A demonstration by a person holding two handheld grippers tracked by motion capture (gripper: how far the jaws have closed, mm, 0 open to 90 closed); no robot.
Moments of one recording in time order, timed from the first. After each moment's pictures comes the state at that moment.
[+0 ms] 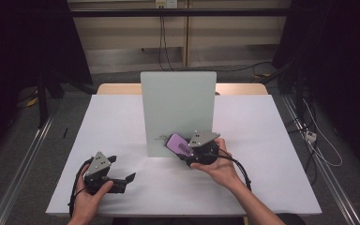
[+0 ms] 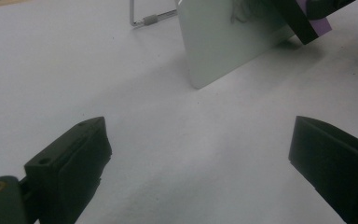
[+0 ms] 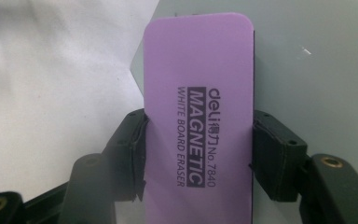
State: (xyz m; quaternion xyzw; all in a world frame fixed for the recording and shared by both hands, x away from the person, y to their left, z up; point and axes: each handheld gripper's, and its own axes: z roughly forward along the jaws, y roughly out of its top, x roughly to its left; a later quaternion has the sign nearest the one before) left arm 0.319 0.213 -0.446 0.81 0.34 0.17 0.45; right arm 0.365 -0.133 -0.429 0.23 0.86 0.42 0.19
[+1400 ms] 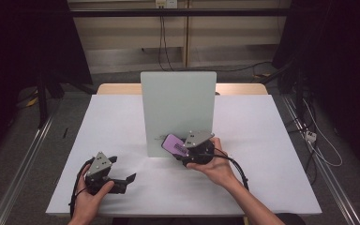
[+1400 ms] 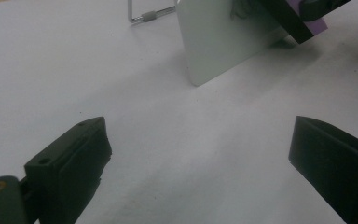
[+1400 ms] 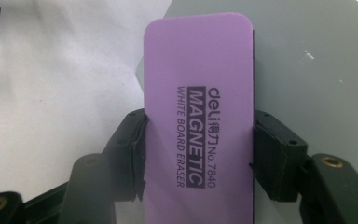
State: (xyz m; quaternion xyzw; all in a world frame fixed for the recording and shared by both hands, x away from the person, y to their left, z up) left arm 0.319 0.212 -0.448 0.81 0.34 0.16 0.44; right arm 0.368 -0.121 -0.429 0.21 0.87 0.41 0.19
